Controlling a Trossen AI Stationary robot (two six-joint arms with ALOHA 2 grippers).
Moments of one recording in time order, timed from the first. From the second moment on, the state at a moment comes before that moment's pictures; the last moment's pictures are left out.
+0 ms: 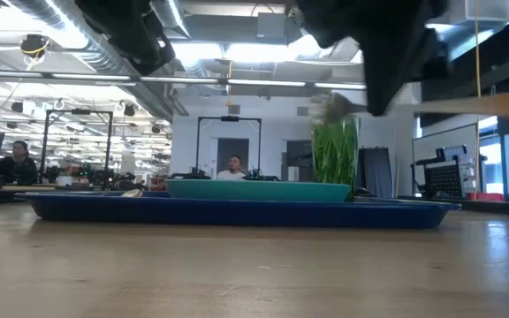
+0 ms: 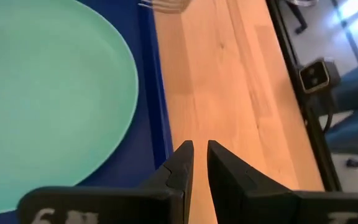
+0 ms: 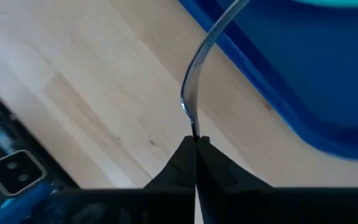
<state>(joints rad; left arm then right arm) -0.18 1.26 0.92 -0.44 0.17 -0.21 0.40 1.87 1.48 -0.89 -0.02 1.14</state>
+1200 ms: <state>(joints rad) -0.24 1.28 0.92 -0.40 0.22 -0.25 0.39 2.25 1.98 -1.09 0.08 0.51</state>
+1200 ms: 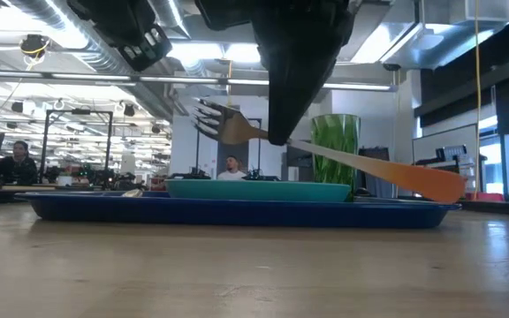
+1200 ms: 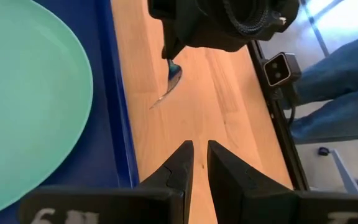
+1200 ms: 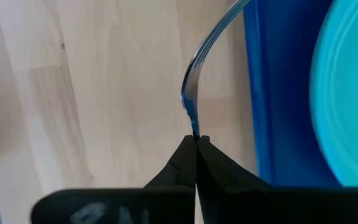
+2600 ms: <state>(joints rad) -0.28 1.53 0.92 -0.19 0.08 0.32 0.40 2.25 1.98 -1.06 0.14 0.41</state>
